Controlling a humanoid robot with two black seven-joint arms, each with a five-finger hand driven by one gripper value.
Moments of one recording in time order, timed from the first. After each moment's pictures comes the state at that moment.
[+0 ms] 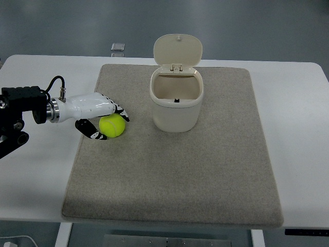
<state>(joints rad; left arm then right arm) -0.74 0.74 -0.55 -1.36 1.92 -0.21 -0.32 0.01 0.00 -0.03 0.20 0.05 -0.04 0.29</state>
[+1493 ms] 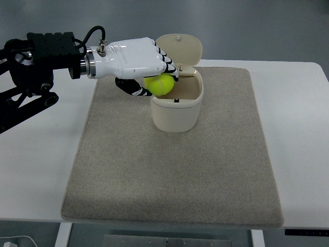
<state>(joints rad) -1.09 0.61 -0.49 -1.47 2.08 -0.14 -0.32 0.01 0.00 -0.03 0.20 0.05 -0.04 0.29</state>
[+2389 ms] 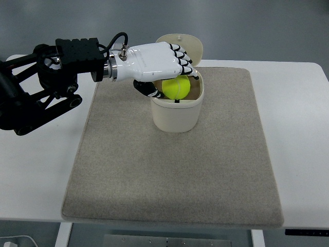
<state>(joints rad) -1.08 0.49 -0.49 -1.37 2.12 -0.12 -0.32 0.01 0.00 -0.03 0.20 0.05 -0.04 0.29</state>
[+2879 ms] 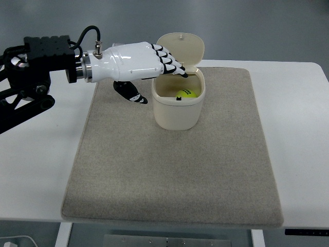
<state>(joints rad) -1.07 0.69 -0.46 -1.50 1.85 -0.13 -0.32 0.01 0.00 -0.03 0.20 0.05 -0.04 0.29</state>
